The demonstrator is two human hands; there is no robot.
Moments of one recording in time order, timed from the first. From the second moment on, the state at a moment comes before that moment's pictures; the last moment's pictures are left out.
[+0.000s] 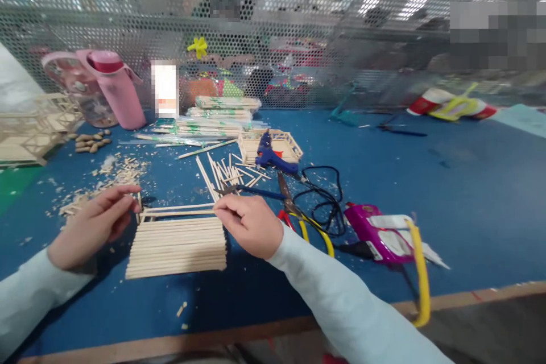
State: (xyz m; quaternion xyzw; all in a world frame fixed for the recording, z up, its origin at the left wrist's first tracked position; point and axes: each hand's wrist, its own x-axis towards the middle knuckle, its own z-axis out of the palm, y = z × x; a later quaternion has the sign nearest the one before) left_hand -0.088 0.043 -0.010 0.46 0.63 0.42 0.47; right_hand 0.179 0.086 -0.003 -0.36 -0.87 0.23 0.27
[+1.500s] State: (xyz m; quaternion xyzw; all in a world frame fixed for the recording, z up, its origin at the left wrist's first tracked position) left_hand -0.080 0.035 -0.025 0.32 0.59 0.38 0.64; right_hand 0.188 0.090 -0.012 -0.32 -0.84 0.34 0.27
